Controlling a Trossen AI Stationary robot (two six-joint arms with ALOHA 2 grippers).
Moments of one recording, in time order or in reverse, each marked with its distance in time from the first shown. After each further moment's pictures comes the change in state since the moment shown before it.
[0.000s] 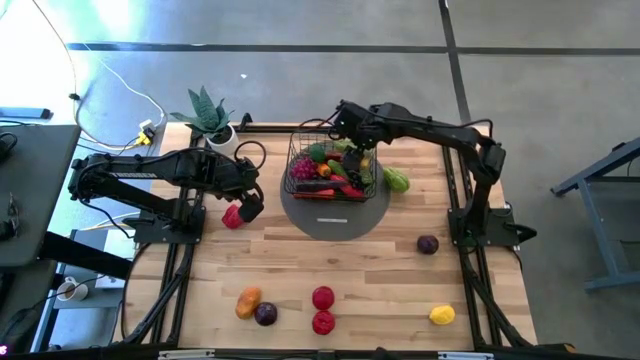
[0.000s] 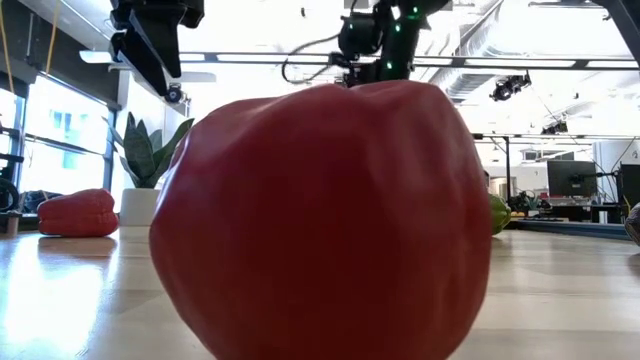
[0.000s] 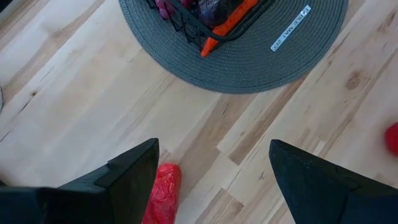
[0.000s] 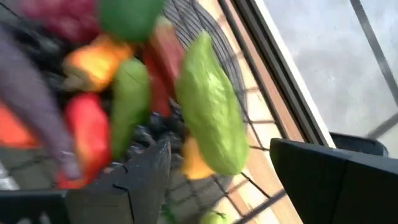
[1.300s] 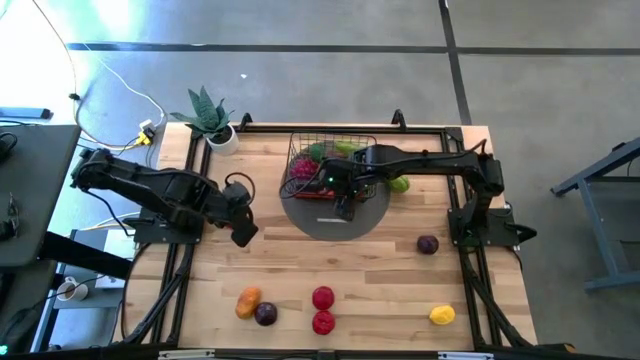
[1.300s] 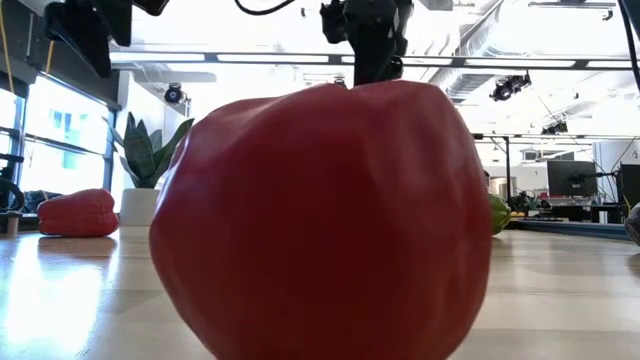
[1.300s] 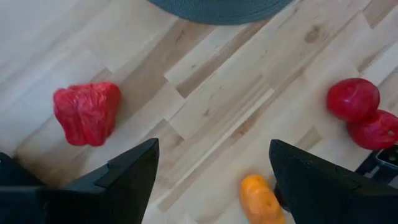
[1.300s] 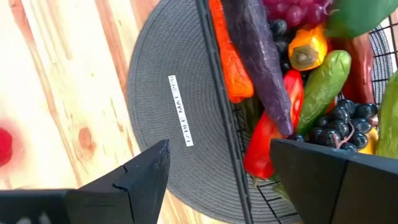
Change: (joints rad) left arm -0.293 0.000 0.000 -0.065 0.079 -0.478; right arm 0.360 0.000 0.064 -0.098 -0.124 0.155
